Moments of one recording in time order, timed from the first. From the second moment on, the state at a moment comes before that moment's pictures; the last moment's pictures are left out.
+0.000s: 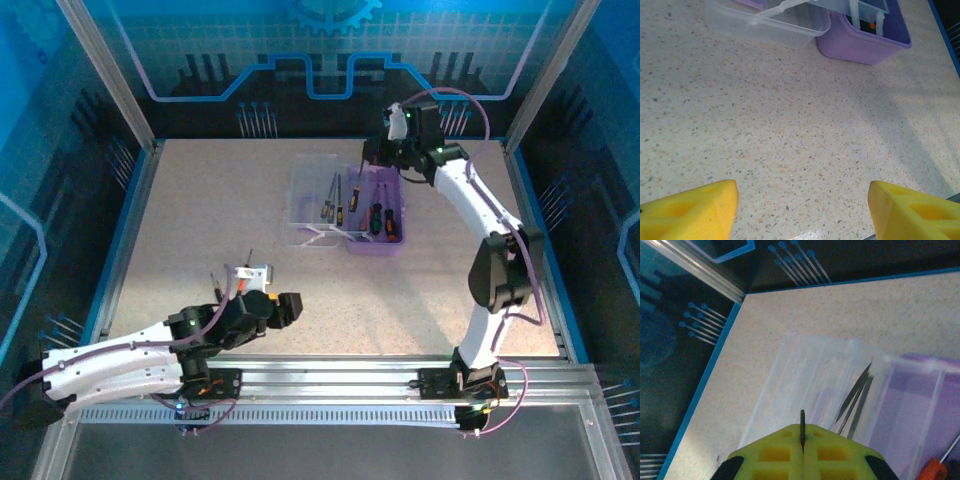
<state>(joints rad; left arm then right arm) -1.10 0.74 0.50 -0.47 -0.42 -1.00 0.24 1.87 1.74 -0.48 -0.50 0.38</state>
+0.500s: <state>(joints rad) -1.10 0.68 0.50 -0.56 -0.45 -1.05 0.23 2.17 1.90 -0.62 -0.54 0.35</state>
